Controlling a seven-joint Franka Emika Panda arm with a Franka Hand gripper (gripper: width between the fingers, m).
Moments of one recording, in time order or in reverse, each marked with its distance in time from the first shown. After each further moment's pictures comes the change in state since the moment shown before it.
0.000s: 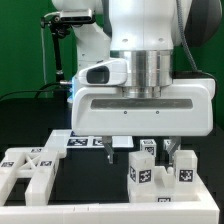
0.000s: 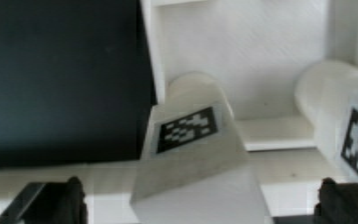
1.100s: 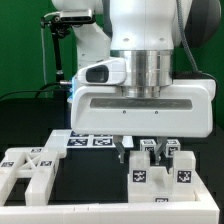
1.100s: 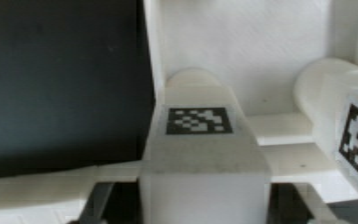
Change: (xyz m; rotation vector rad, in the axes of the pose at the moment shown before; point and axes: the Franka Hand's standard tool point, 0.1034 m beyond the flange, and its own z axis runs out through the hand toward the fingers) arm -0.001 0.005 0.000 -0.007 -0.003 0.265
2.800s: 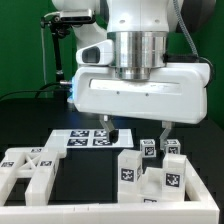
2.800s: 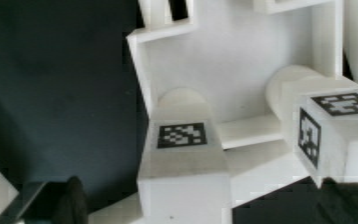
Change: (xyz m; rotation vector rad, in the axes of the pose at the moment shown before) arm -0.016 0.005 -0.024 0.002 -0.003 0.281
